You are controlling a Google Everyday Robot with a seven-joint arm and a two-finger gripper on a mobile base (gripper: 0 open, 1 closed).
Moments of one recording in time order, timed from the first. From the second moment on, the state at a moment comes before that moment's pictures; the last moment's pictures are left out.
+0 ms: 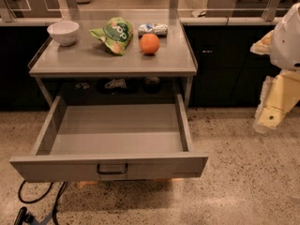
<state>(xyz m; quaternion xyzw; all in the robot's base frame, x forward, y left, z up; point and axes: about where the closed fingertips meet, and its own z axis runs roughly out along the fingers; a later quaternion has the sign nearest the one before) 0.438 -0.217 0.977 -0.60 0.78 -0.04 0.16</state>
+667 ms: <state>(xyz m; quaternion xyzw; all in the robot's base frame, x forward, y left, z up) 0.471 -0.215 0.972 -0.60 0.78 -0.03 0.18</state>
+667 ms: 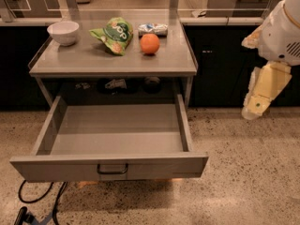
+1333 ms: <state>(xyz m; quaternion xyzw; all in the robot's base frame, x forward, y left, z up) 0.591 -0.205 0.947 -0.58 0.79 -0.06 0.18</state>
